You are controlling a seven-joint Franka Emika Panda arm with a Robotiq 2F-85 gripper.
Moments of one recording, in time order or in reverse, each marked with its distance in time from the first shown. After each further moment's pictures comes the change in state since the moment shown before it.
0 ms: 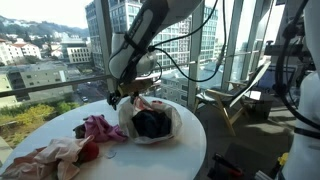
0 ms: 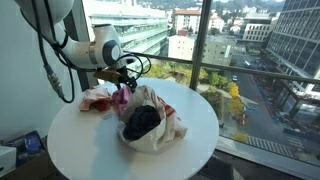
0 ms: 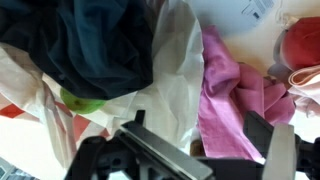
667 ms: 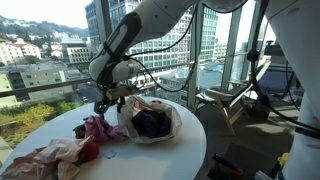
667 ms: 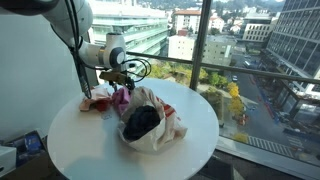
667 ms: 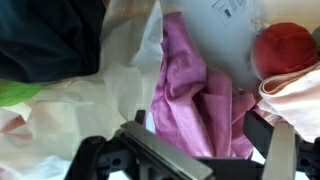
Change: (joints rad) arm -0.090 0.253 0.144 0.320 0.141 -0.179 -0.252
